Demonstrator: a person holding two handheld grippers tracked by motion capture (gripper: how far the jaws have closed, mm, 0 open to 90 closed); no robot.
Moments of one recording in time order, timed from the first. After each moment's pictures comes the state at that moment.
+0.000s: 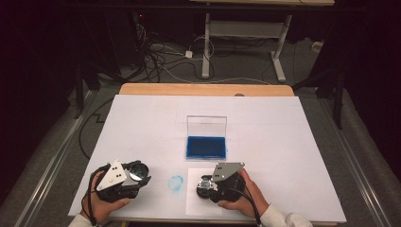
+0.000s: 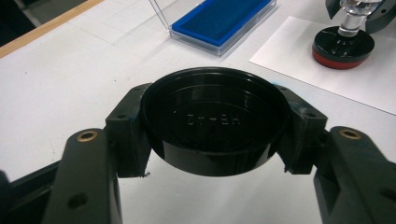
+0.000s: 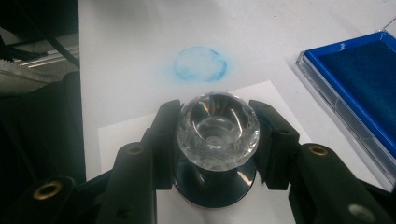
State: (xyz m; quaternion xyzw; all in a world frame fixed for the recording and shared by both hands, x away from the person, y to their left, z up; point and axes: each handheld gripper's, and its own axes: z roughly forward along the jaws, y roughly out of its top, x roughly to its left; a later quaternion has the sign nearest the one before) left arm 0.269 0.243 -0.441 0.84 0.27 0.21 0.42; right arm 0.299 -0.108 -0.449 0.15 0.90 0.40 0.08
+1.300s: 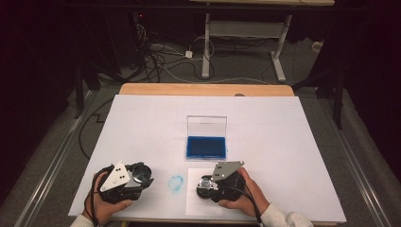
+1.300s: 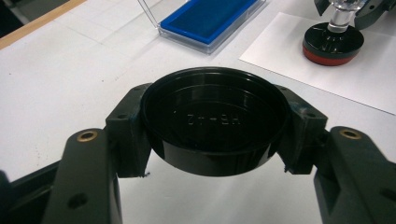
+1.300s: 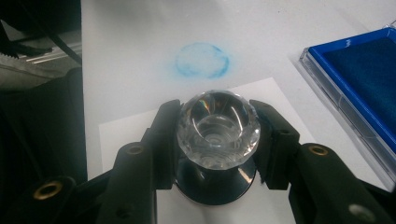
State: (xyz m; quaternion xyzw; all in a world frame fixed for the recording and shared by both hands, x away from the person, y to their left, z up) left arm 0.268 0.237 -0.442 0.85 0.26 0.21 0.41; right arm 0.302 -0.109 -0.449 0.14 0.91 0.39 0.07
